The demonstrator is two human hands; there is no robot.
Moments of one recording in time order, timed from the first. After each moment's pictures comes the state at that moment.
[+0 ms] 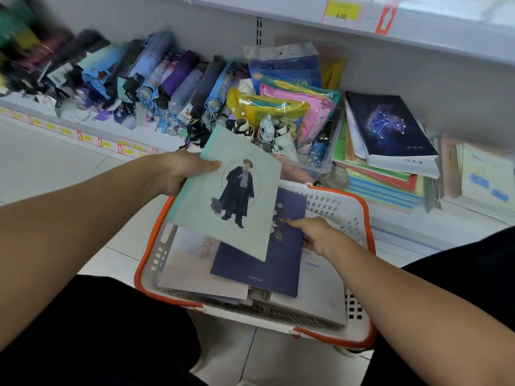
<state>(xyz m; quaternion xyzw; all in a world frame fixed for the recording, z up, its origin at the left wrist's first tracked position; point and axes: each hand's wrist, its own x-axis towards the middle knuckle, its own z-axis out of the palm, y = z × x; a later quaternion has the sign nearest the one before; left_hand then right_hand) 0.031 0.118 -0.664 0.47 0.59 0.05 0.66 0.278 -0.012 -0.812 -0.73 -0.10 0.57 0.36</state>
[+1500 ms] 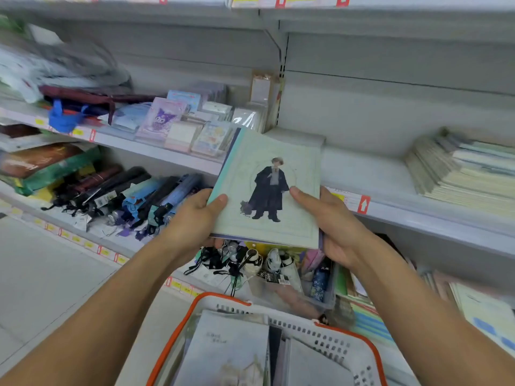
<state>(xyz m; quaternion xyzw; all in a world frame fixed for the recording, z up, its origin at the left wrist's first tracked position) 0.030 0.124 -0.514 0.57 0.43 0.43 0.56 0.244 0.066 -0.490 -0.48 -0.41 0.53 0.57</state>
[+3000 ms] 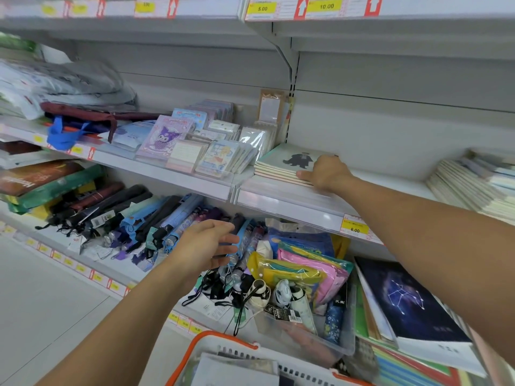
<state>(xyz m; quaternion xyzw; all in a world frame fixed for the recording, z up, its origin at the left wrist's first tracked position) 0.033 0.179 -0.532 0.49 0.50 0.41 0.59 0.320 0.285 -0.461 -0.78 -0.61 -0.02 0.15</state>
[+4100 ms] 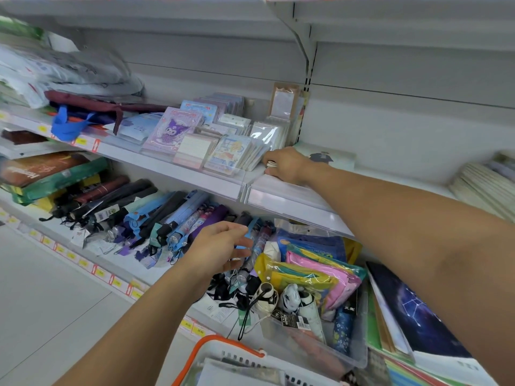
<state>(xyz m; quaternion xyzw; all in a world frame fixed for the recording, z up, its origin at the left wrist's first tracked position) 0.039 0.193 -0.542 0.49 0.50 0.40 0.59 0.259 0.377 -0.477 -0.59 -0.80 -0.06 0.09</state>
